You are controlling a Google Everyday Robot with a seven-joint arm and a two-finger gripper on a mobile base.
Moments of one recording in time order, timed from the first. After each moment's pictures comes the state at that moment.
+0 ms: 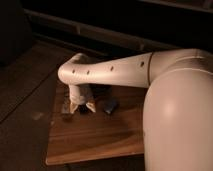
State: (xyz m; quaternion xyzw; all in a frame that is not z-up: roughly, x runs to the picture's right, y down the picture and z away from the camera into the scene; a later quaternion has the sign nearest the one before) arm -0.108 0.103 0.703 -0.26 0.23 0.64 0.68
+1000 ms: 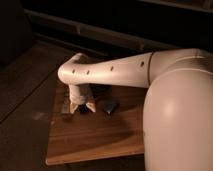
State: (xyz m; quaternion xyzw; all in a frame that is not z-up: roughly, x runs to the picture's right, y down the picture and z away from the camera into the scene) arm -0.105 0.095 0.704 -0.25 0.23 0.64 0.69
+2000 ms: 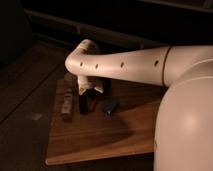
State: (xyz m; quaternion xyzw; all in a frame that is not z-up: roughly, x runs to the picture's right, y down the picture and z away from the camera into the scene) arm -0.069 0.008 0.711 -0.16 0.15 0.66 0.72
